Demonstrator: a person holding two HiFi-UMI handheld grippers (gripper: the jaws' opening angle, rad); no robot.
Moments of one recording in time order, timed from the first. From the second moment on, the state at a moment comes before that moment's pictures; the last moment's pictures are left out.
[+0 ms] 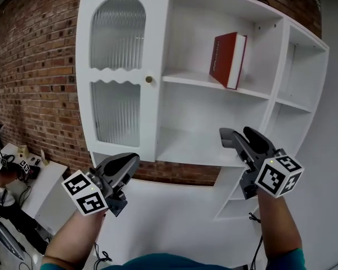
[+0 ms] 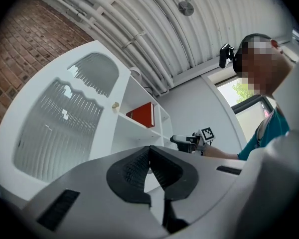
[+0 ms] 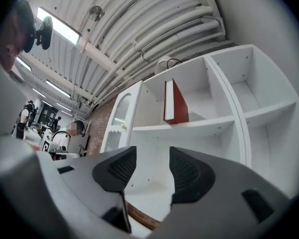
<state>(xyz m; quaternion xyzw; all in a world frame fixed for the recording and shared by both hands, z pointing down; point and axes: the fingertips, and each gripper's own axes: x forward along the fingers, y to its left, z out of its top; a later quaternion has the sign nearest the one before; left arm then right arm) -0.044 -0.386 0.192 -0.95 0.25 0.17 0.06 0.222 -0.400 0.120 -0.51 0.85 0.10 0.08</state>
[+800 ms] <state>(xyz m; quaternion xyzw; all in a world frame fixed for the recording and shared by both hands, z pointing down) -0.066 -0.403 0.071 -0.96 0.22 0.16 0.10 0.225 -0.500 -0.067 -0.64 0.76 0.11 0.05</state>
